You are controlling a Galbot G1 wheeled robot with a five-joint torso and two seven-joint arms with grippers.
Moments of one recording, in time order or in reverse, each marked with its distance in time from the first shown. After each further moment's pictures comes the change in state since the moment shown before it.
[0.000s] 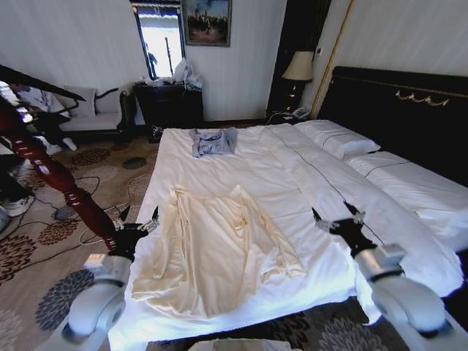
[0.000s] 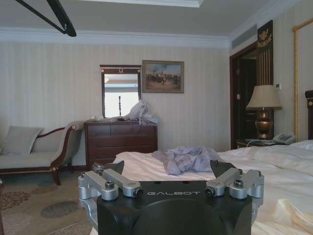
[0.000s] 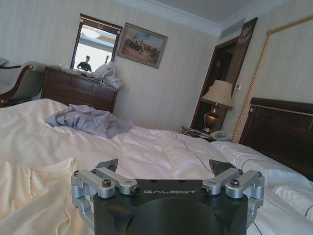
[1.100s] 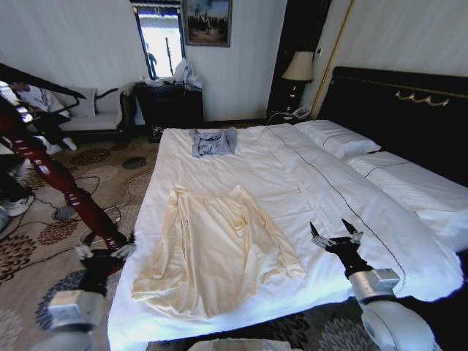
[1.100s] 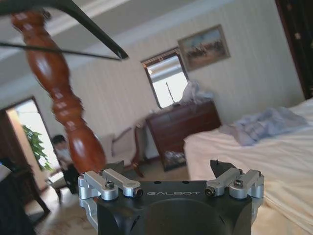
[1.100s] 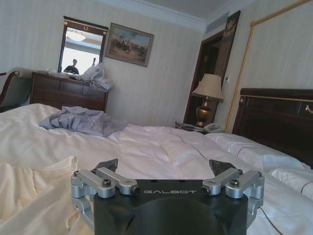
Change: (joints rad) left arm 0.280 -0.052 -0.324 -0.184 0.146 0.181 -0.121; right arm 0.019 0.170 -0.085 -0.016 -0.108 0.040 -0.016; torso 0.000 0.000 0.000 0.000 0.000
